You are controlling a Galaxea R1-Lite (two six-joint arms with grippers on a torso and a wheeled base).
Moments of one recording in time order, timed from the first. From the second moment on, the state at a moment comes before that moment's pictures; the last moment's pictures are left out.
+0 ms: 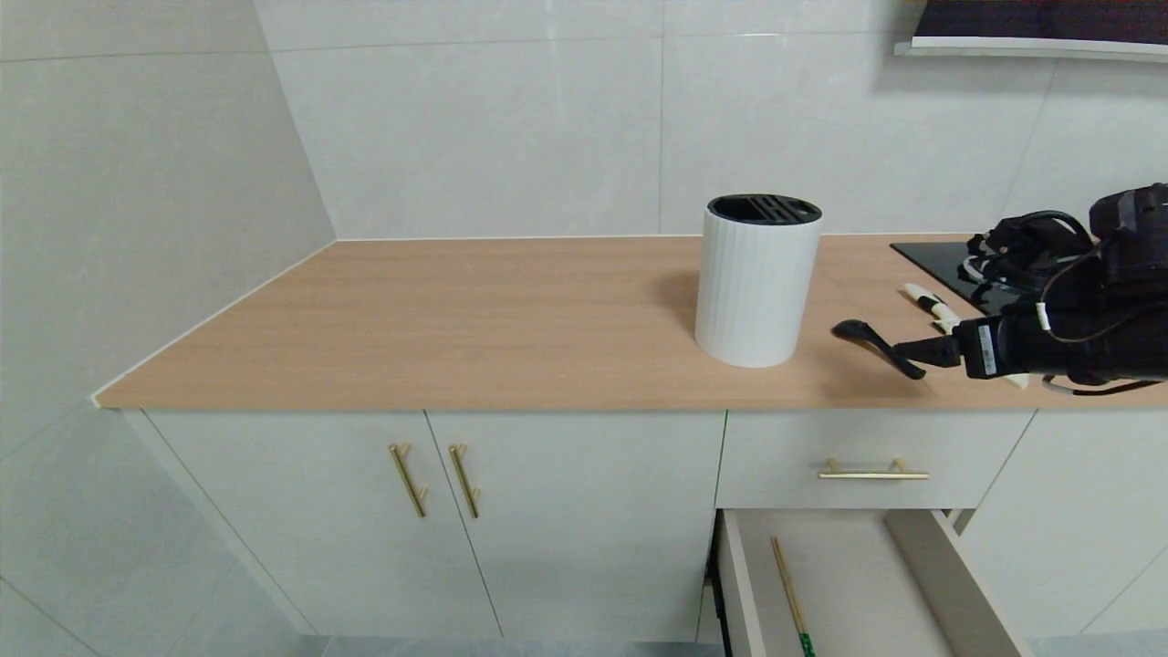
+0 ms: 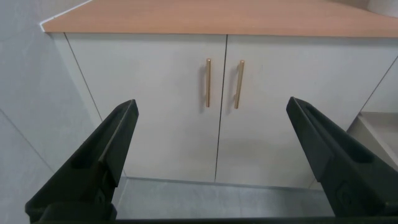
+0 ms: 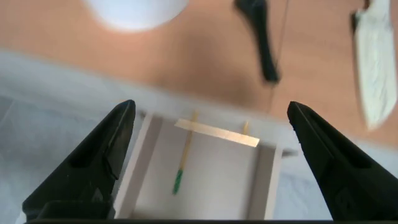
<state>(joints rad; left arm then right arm) 0.00 0.00 0.00 -0.01 0.04 -0.01 0.04 1.68 -1.12 -0.06 0.14 -0.14</state>
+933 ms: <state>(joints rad) 0.00 0.00 0.00 -0.01 0.04 -0.01 -0.06 2.14 -1.40 -0.19 0.19 -0.18</state>
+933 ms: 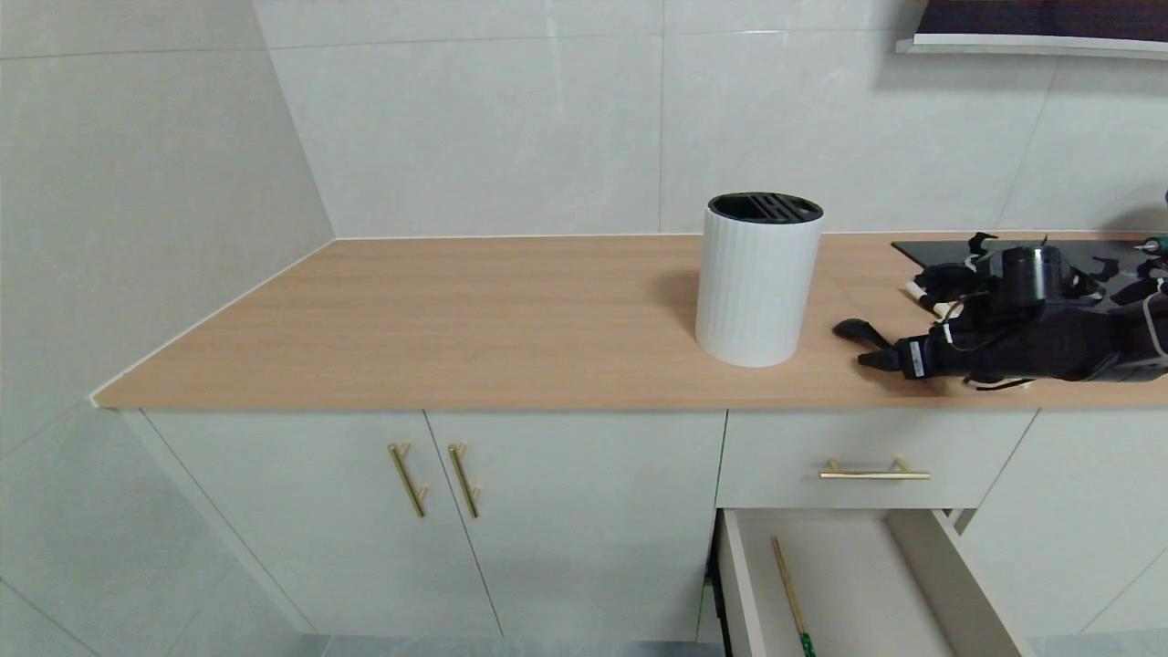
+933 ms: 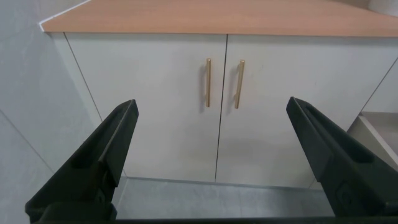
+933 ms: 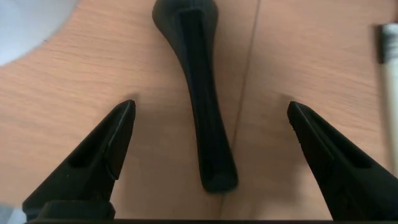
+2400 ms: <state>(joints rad) 0.00 0.00 0.00 -0.01 0.04 -0.01 -0.02 1.73 -0.96 -0.09 0.17 0.01</state>
